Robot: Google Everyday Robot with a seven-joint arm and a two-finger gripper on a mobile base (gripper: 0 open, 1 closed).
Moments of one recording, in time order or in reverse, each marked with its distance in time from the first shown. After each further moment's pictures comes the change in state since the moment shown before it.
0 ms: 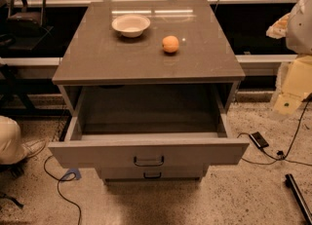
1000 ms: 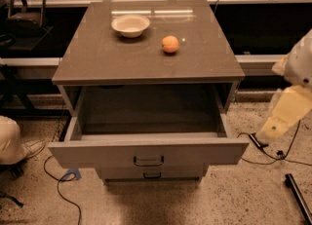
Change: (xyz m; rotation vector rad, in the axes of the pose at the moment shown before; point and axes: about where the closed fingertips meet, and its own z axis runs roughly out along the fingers) arm 0.021 0.026 0.046 -0.101 -0.055 0.237
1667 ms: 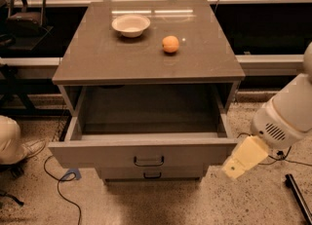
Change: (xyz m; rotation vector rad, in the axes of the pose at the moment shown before) arm 0.030 0.060 0.110 -0.196 0.011 0.323
